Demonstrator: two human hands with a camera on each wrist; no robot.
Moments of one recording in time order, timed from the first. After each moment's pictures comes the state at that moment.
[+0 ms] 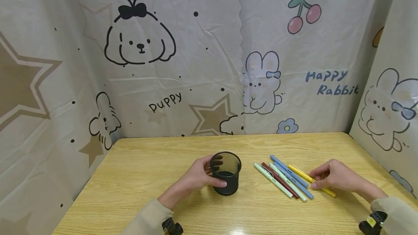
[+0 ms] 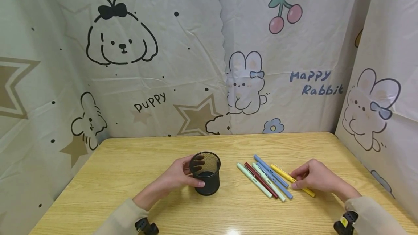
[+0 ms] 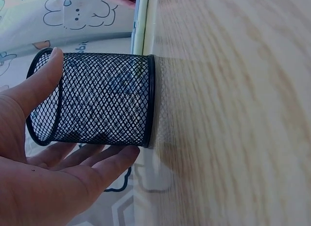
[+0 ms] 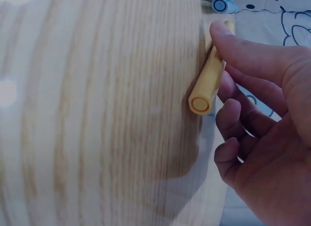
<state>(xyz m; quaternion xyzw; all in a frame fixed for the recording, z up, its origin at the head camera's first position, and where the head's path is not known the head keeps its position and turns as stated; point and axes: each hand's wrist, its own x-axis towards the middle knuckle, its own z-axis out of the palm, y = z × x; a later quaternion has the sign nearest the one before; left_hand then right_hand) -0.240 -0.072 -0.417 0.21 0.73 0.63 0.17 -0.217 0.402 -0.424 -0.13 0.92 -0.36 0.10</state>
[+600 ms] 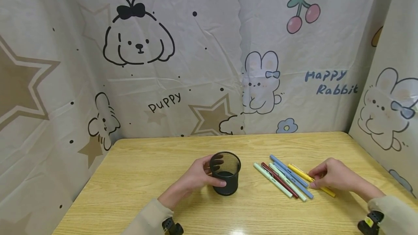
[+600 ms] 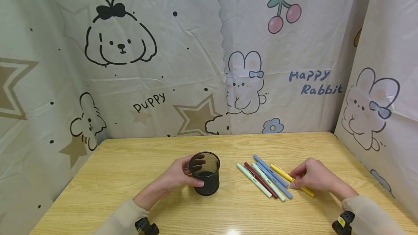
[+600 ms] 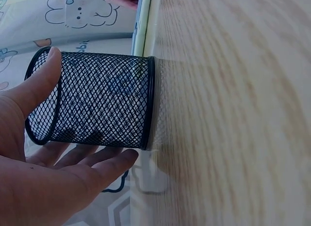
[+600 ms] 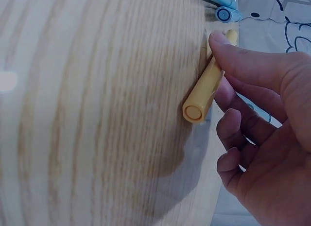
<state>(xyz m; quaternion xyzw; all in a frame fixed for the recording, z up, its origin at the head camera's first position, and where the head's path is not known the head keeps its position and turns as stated) -0.242 -0.073 -0.417 0.20 0.72 0.64 0.18 -0.217 0.396 -0.423 -0.14 0.94 -0.32 0.07</state>
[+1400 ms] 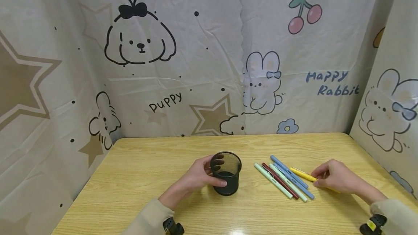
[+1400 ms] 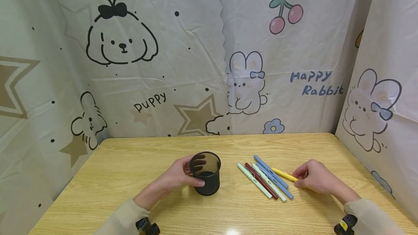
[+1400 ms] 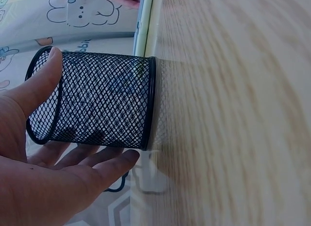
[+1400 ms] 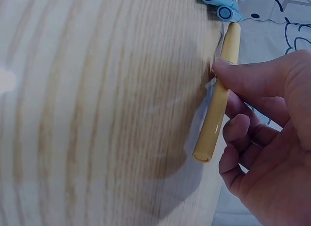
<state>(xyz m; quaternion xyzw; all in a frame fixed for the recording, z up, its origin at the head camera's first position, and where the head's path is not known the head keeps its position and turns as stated) -0.242 -0.073 -0.418 0.20 0.72 0.64 0.17 -0.213 0.395 -0.422 -0.14 0.95 -0.28 0.03</state>
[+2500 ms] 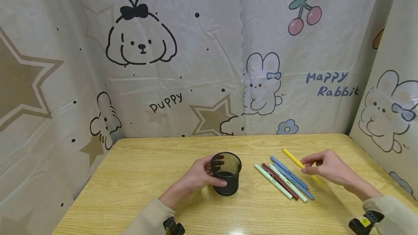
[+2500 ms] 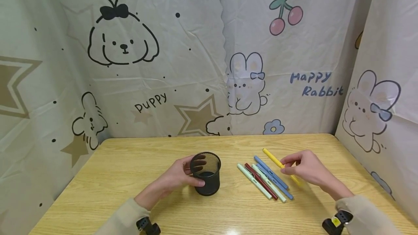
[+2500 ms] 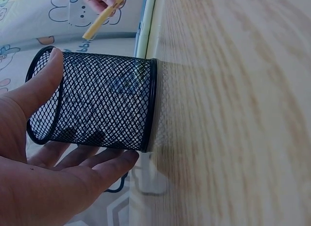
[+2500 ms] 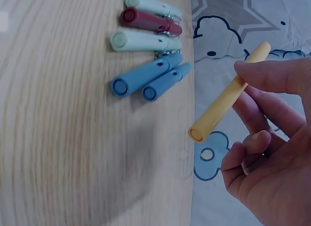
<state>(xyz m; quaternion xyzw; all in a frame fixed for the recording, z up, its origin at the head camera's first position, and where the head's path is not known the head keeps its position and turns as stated) -0.242 -0.073 -0.419 0.20 0.71 0.65 0.18 -0.208 0.353 -0.386 -0.05 0.94 -0.35 0.01</state>
